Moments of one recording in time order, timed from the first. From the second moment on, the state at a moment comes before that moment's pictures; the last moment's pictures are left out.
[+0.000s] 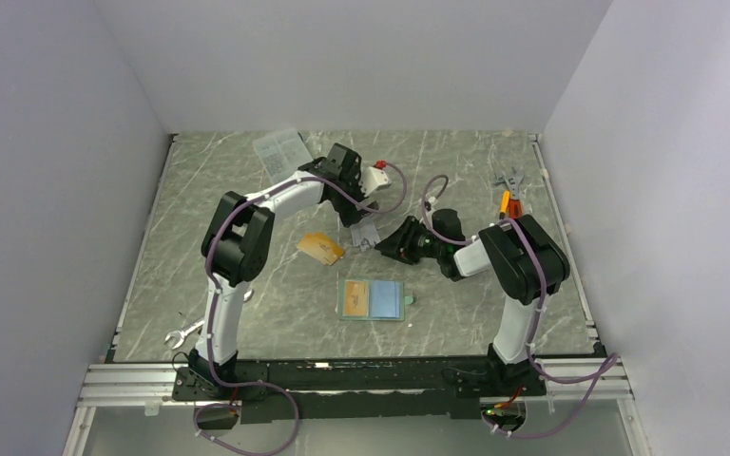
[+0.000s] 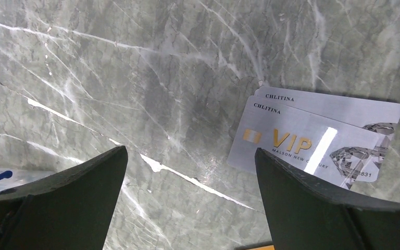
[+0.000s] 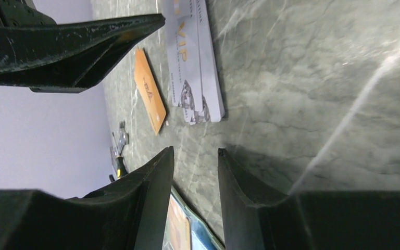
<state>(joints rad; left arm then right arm) -0.54 2.17 1.69 -0.45 0.19 0.61 0.36 1.87 0.61 0.73 -0.56 0.96</state>
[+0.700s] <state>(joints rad) -0.57 2.11 1.56 -0.43 0.25 0.59 0.41 1.89 0.61 0.76 -0.50 1.09</state>
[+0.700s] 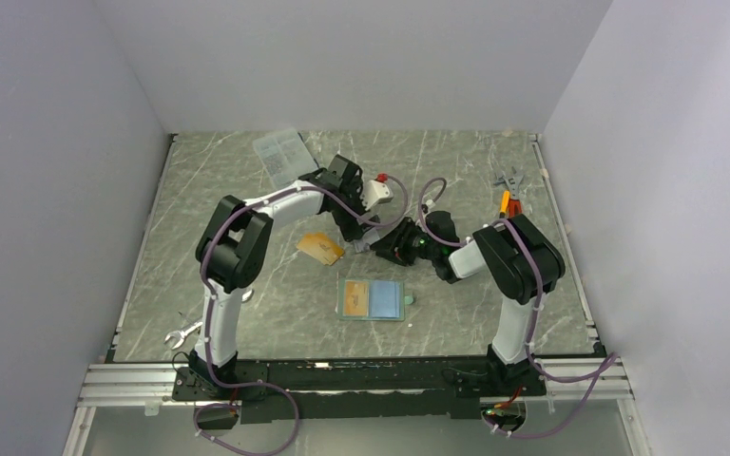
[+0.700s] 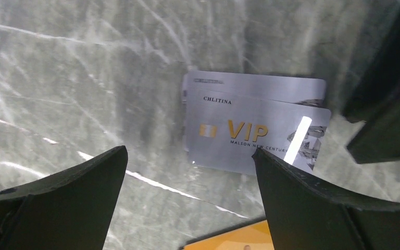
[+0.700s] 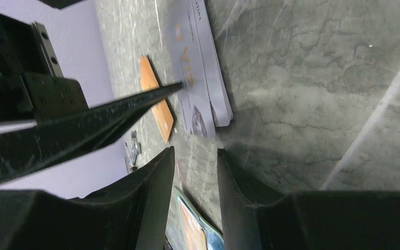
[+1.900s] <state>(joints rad) -0.59 2.05 1.48 -0.51 0.22 0.63 0.41 1.90 0.57 0.79 -0.45 1.12</state>
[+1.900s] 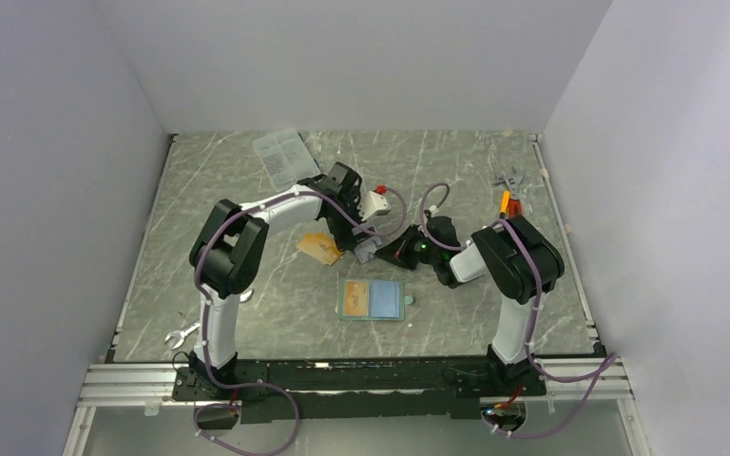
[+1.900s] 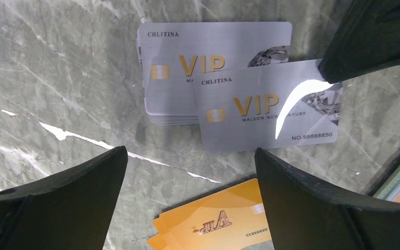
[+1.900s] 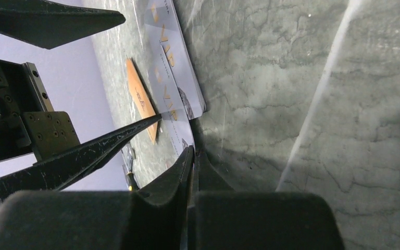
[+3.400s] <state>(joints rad) -0.39 1.77 1.13 -0.06 0.92 -0.47 0.38 1.45 0.56 0.57 -0.42 1.04</state>
